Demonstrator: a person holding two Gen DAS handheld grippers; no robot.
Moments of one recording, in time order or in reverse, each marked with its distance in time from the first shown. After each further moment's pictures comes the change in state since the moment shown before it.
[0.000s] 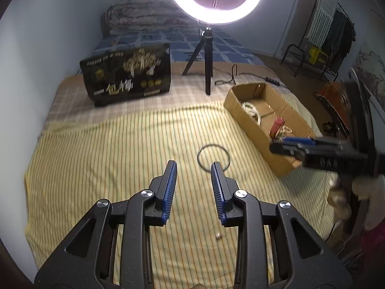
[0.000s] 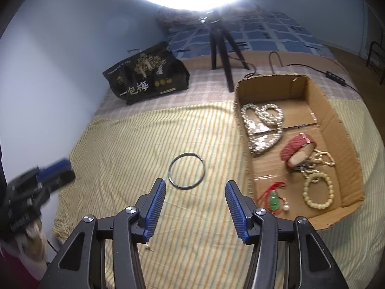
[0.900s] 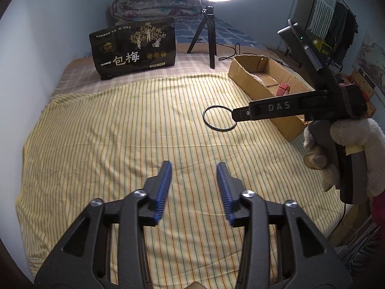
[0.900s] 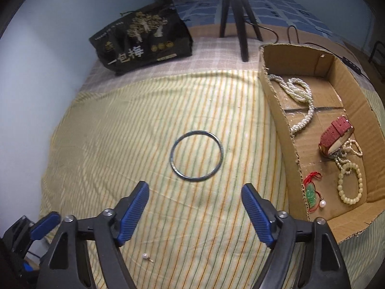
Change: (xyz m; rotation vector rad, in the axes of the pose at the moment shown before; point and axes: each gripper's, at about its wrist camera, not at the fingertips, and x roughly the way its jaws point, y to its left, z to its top) left arm 0.008 -0.007 -0.075 0.022 -0.002 0.049; right arm 0.071 0.026 -0.011 0.002 0.125 -0.086
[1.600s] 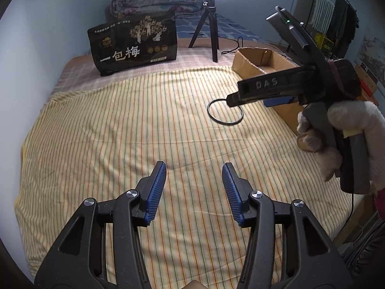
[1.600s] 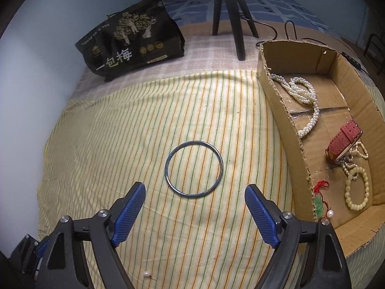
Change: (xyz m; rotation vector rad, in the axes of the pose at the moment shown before) left arm 0.018 0.007 -0.006 0.009 0.026 0.009; right arm 0.018 0.002 0.015 0.046 0.005 -0.008
